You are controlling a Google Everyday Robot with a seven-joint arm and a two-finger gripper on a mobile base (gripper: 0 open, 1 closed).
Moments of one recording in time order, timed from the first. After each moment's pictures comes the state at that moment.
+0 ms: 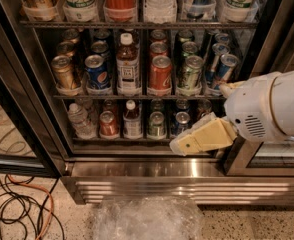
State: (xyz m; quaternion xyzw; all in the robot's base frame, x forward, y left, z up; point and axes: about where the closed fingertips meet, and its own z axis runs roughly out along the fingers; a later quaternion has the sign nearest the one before) arm 0.422 -0.110 0.929 -0.39 0.83 0.12 0.39
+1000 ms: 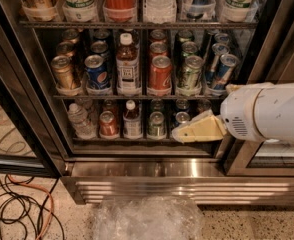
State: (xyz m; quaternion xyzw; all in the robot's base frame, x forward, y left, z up) arm 0.464 -0.130 0.898 -0.33 0.84 0.08 0.43
